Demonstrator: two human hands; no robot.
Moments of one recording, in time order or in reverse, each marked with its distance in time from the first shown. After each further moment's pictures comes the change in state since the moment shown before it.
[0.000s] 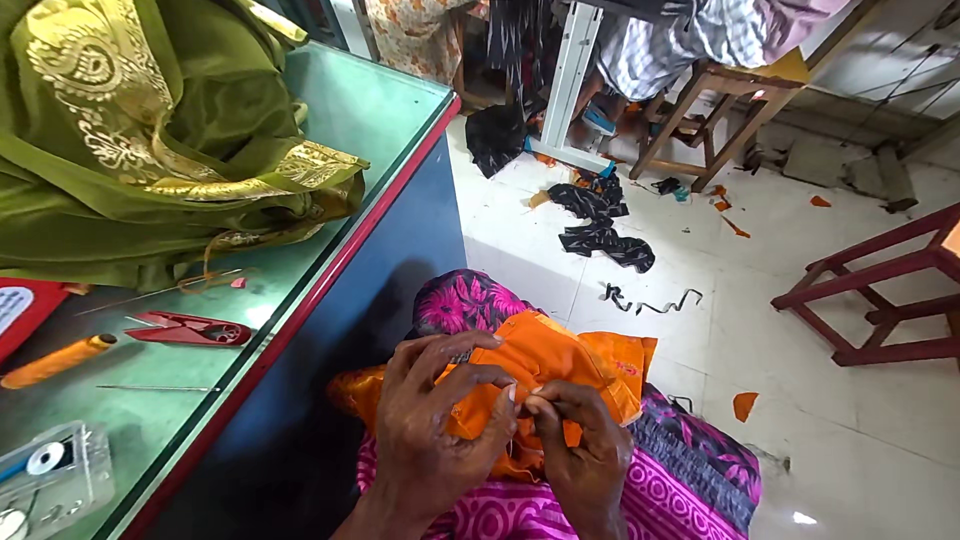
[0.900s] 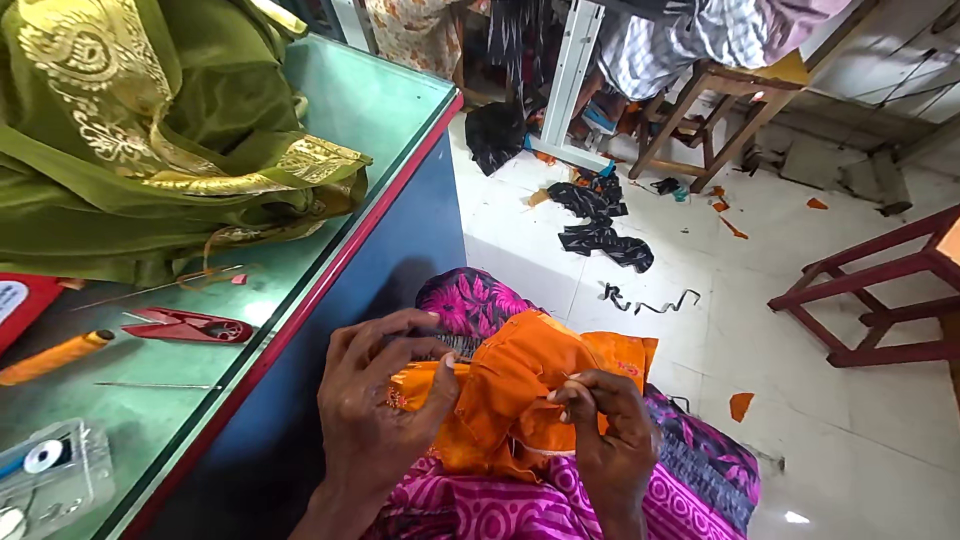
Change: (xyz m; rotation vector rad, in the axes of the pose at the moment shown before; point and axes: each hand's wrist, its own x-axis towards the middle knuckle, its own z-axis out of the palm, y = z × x) left_hand 0.006 -0.024 -0.026 0.103 0.040 -0.093; right_hand 0.004 0.012 -0.015 -0.053 0.060 0.050
